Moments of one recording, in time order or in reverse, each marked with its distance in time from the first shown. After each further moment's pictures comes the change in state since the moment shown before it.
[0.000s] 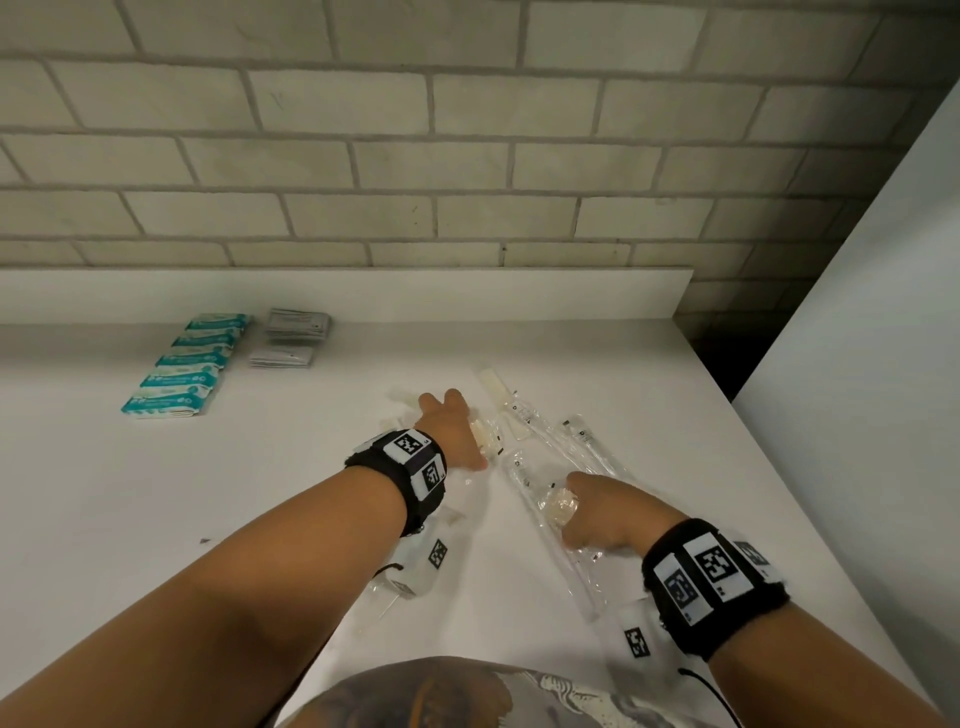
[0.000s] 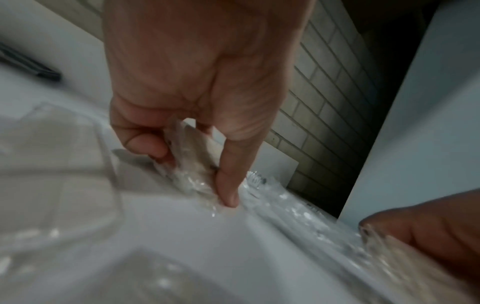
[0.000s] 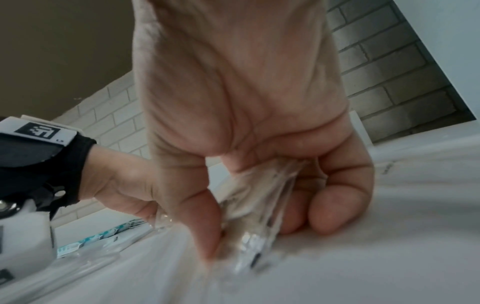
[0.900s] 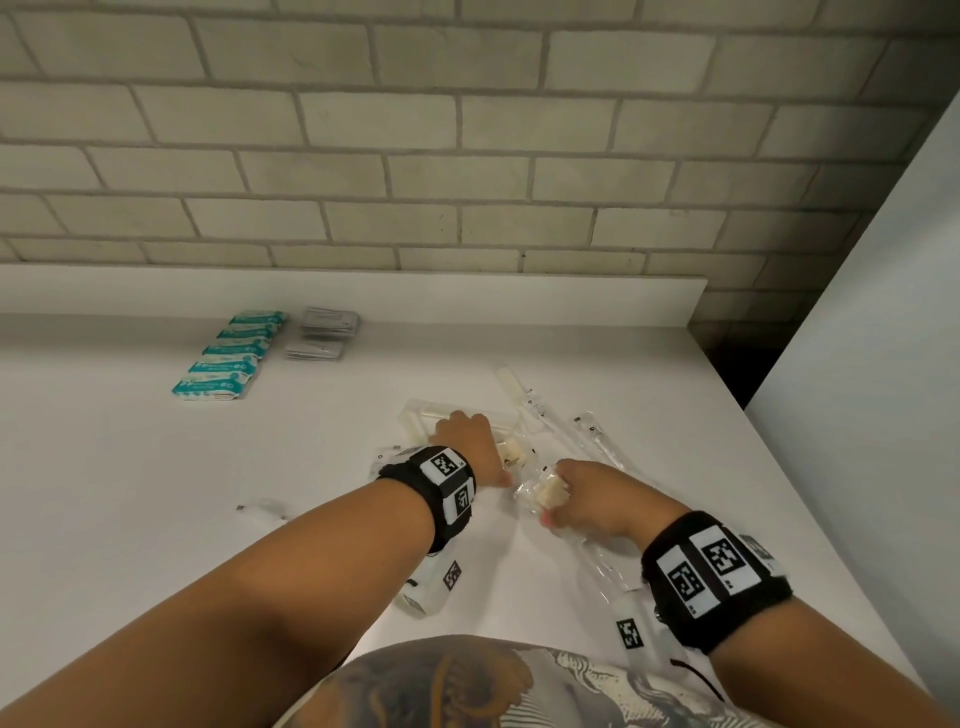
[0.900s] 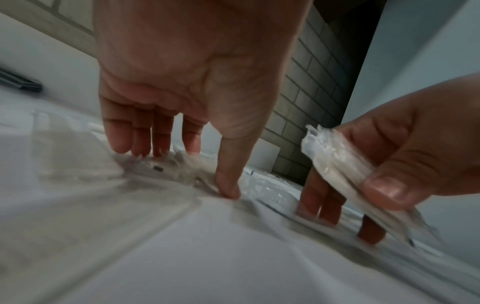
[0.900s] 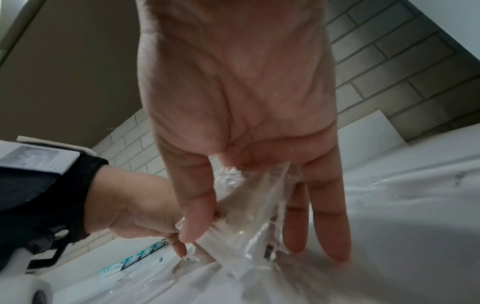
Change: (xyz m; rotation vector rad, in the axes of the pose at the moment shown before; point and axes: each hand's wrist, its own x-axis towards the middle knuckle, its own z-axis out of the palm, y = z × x) left_hand -0.041 0.008 0.022 0.278 0.093 0.014; right_hand -0.021 -0.012 0.003 0.091 0.078 -0.202
